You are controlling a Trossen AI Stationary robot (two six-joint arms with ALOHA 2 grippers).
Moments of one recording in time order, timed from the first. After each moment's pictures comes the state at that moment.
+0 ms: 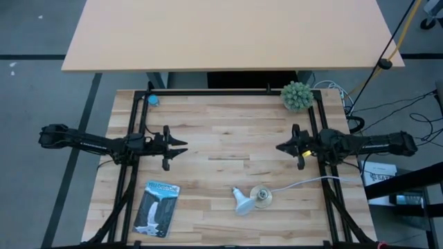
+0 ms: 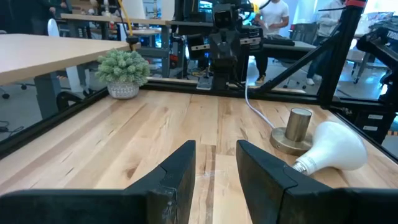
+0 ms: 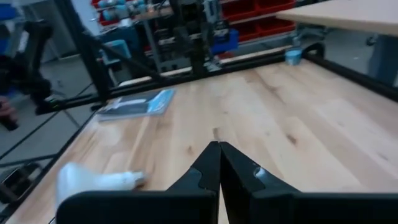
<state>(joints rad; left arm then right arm) -0.03 0.64 0.01 0.60 -0.09 -0.06 0.00 0.31 0.12 0.07 0.02 0.22</state>
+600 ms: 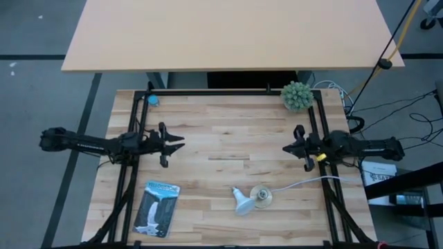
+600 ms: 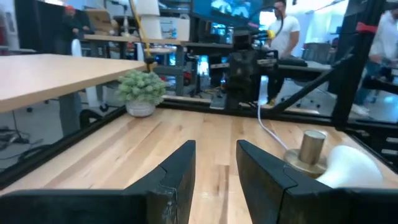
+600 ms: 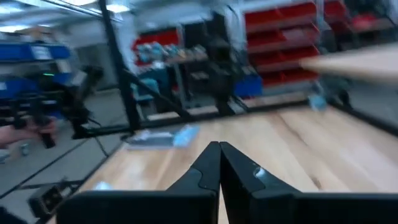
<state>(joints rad) -0.02 0.51 0.01 0.55 -0.14 -0.05 0.02 0.00 0.01 0.09 -0.04 0.19</state>
